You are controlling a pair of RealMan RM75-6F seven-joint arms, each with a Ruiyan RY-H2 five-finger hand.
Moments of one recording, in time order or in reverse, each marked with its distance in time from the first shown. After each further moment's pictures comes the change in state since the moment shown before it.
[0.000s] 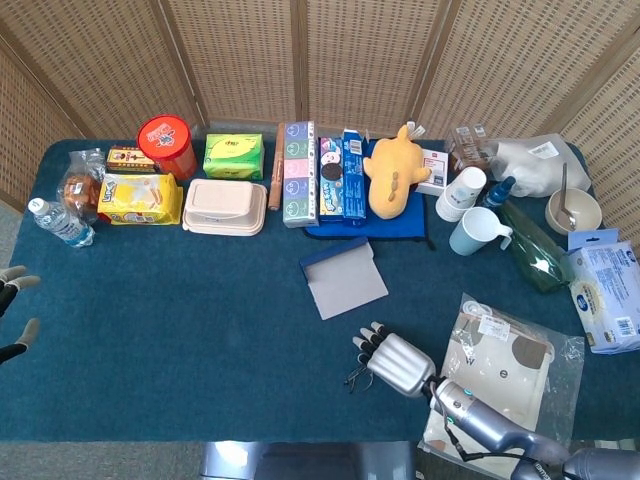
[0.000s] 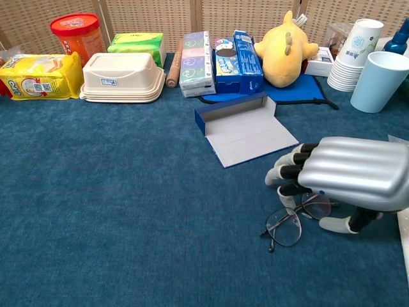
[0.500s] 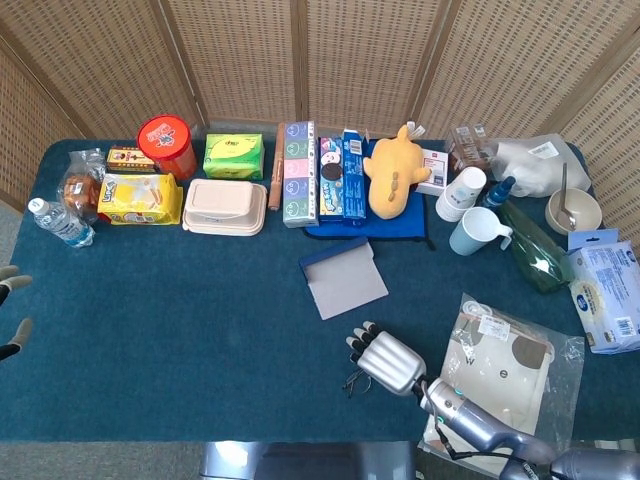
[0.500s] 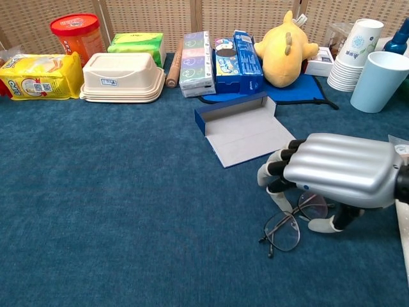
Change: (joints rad) left arm 0.009 0.001 -0.001 0.016 0.001 0.016 -0.022; right arm -0.008 -0.059 0.016 0.028 -0.010 0.040 0.027
